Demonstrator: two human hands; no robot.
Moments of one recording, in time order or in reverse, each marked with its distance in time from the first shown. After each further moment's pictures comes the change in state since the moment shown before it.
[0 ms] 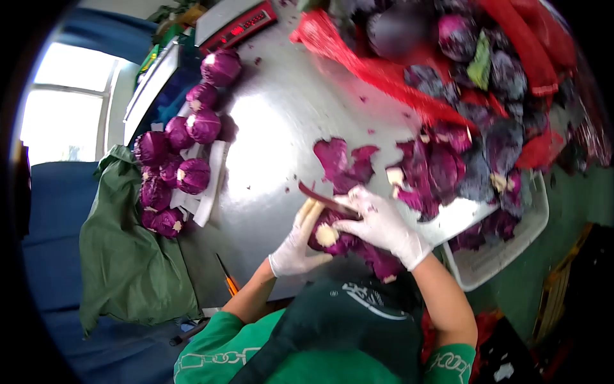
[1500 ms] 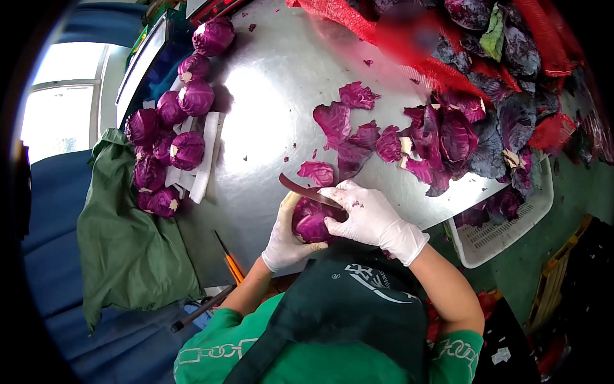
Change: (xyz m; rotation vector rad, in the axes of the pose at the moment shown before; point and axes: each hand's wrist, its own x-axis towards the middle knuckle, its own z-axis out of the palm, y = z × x) left_hand -0.045 0.006 0.003 -0.121 0.168 -0.208; right_hand -0.009 -0.012 0.042 0.089 -0.047 -0.019
